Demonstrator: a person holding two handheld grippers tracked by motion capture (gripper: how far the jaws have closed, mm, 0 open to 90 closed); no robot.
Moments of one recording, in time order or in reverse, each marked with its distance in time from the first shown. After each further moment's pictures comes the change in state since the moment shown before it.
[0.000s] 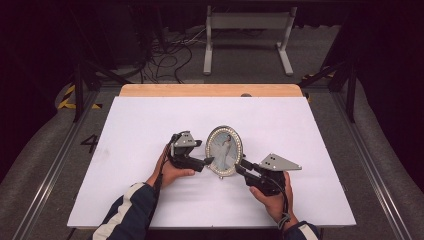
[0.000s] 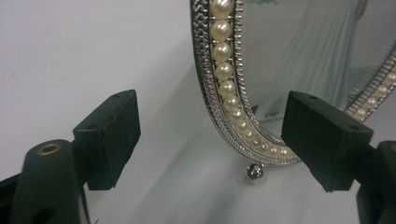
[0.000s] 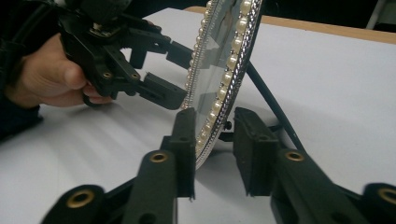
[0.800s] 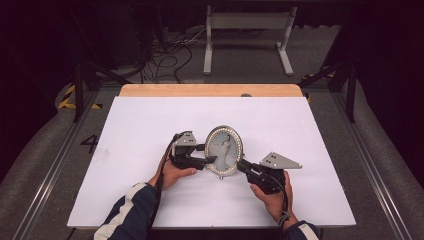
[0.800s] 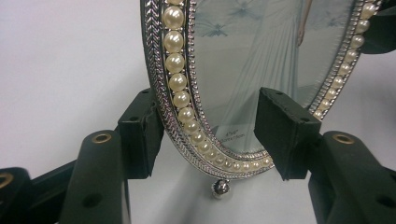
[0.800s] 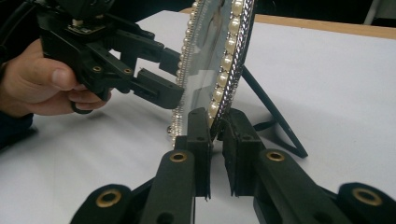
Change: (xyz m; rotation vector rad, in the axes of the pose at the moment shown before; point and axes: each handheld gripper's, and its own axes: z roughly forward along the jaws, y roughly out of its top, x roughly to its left) left arm -0.011 0.007 -0.008 -0.006 -0.072 -0.001; right arm -0.005 0.000 0.003 -0.002 -0.007 0.027
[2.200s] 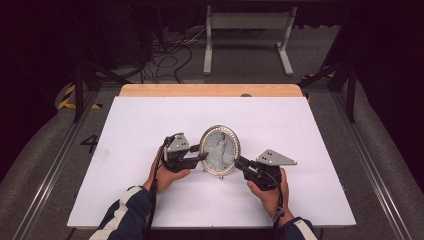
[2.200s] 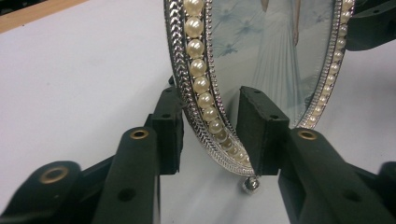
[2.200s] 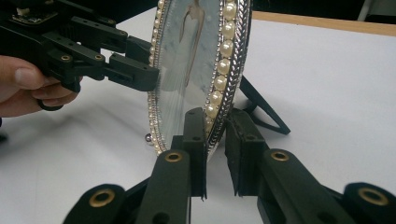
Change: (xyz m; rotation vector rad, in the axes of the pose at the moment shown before) left arm -0.007 -0.006 -0.021 -0.029 0.131 0.037; right arm -0.001 0.001 0.012 0.011 -0.024 0.004
